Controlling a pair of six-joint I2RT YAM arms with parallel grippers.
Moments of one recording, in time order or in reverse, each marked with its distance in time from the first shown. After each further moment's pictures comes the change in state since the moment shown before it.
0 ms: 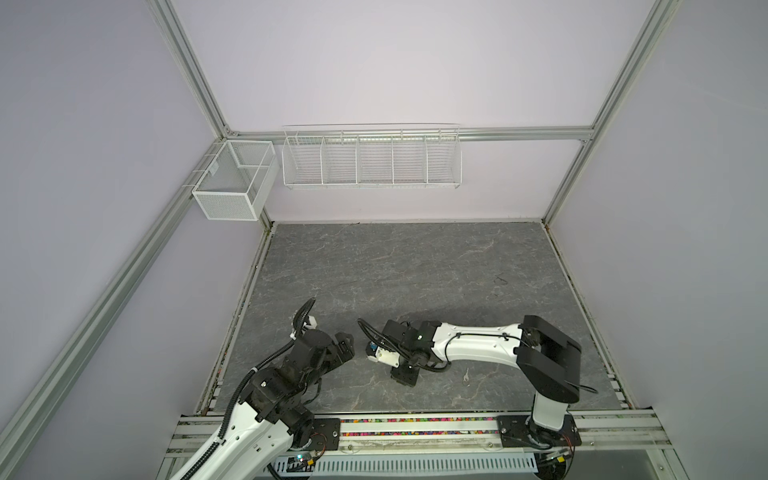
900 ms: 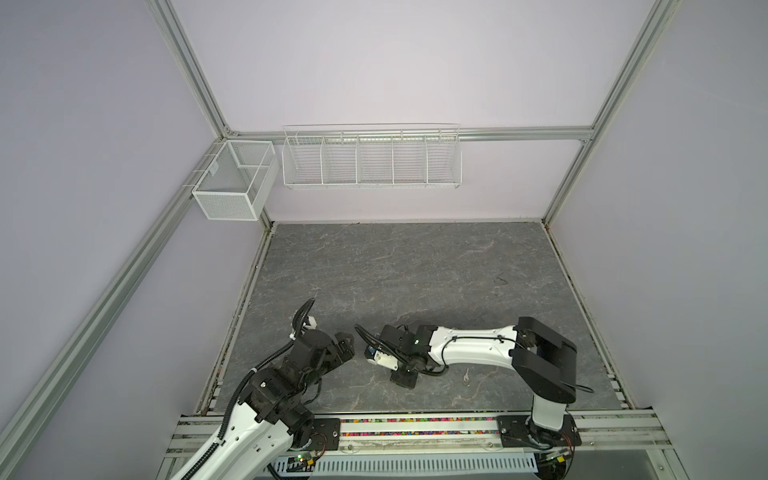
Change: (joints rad) left arm 0.000 -0.010 0.000 0.002 0.008 -0.018; right arm 0.028 0.018 -0.006 0.018 0.083 -0.003
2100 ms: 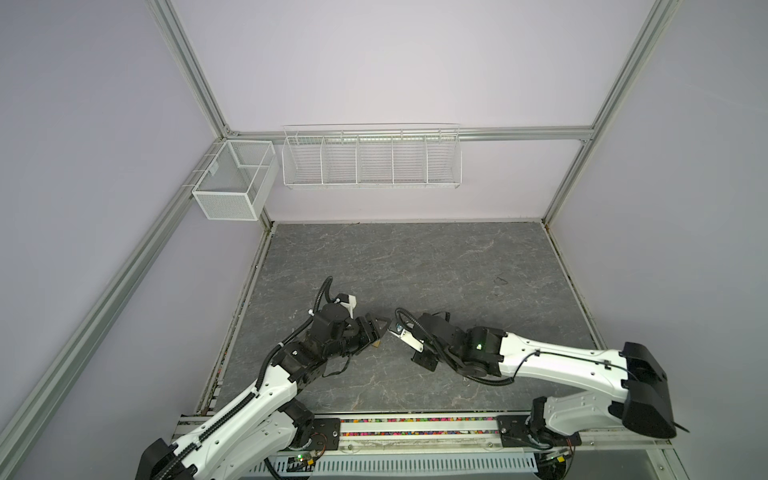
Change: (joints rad) left arm -0.003 0.377 0.035 0.584 0.476 -0.100; right arm 0.003 -0.526 -0.188 0.134 0.325 -0.037
